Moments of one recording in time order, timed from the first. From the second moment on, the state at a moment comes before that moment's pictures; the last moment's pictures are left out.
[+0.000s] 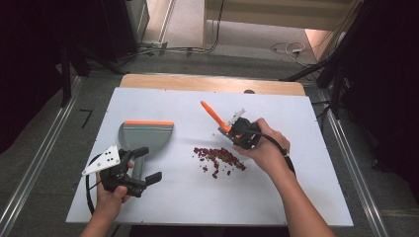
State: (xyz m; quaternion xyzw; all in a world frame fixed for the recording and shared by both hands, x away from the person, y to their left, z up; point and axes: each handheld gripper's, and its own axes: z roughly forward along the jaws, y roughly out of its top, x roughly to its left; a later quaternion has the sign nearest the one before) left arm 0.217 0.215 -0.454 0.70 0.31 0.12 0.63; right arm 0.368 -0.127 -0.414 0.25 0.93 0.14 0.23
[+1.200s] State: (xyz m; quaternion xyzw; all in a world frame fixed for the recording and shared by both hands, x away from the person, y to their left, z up) left arm 0.219 0.217 -0.455 0.70 0.31 0.12 0.63; right arm 0.355 -0.113 -0.436 0.12 0.96 0.13 0.22
